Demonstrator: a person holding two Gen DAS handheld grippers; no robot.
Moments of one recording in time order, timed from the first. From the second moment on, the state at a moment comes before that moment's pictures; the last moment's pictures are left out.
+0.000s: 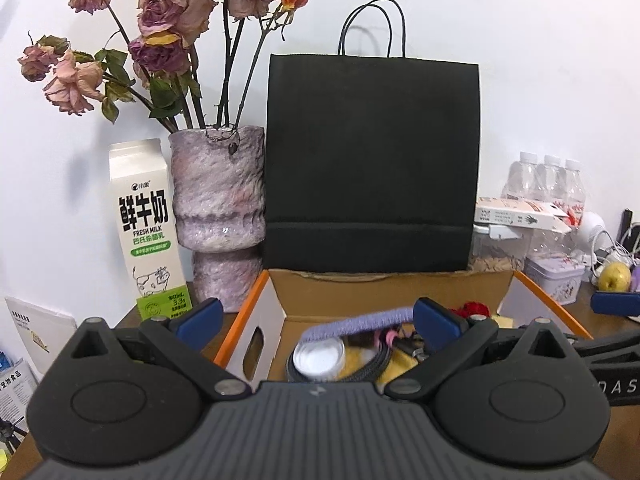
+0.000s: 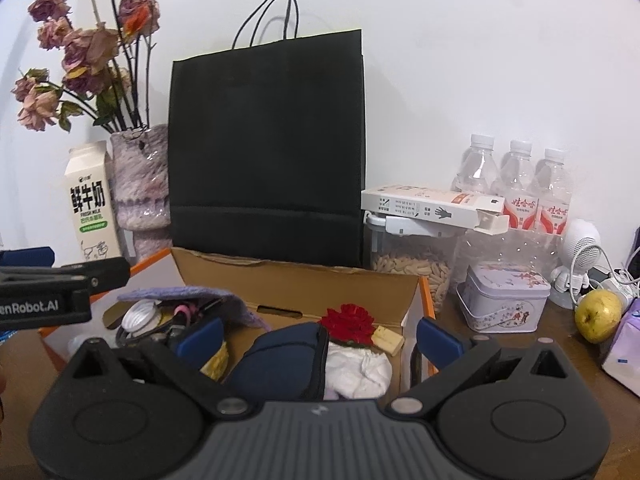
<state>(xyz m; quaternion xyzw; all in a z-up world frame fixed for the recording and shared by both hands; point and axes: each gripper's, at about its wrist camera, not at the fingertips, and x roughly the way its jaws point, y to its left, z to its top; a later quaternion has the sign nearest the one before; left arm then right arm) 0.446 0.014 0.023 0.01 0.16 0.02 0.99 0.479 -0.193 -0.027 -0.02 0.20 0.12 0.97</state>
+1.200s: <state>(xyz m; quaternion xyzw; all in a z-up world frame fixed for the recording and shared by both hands) 0.233 0.032 0.029 0.01 0.20 0.01 0.98 0.270 -0.215 -0.011 0.00 0.21 0.13 0.97</state>
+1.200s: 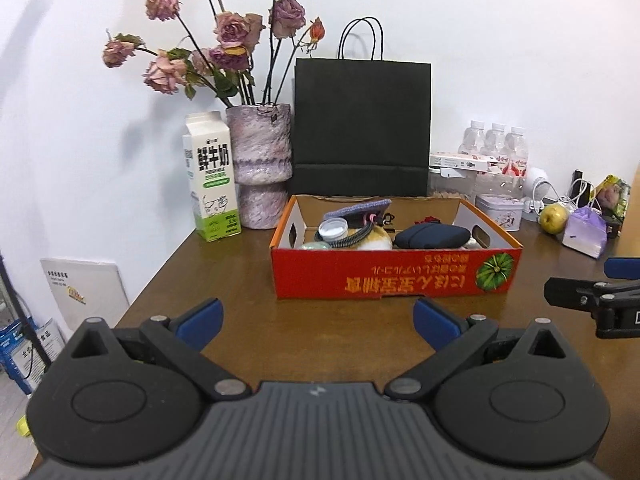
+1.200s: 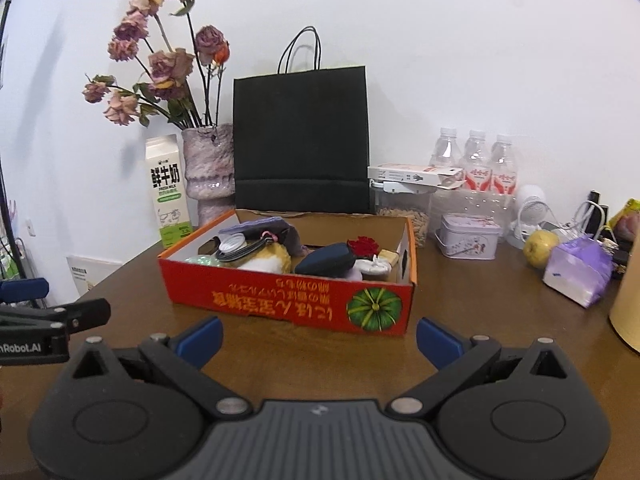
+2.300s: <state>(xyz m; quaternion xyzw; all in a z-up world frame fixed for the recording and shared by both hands) 0.116 0.025 0.021 0.01 0.22 0.02 0.97 0.149 -0.225 -0.005 -0.01 0.21 0.12 0.97</state>
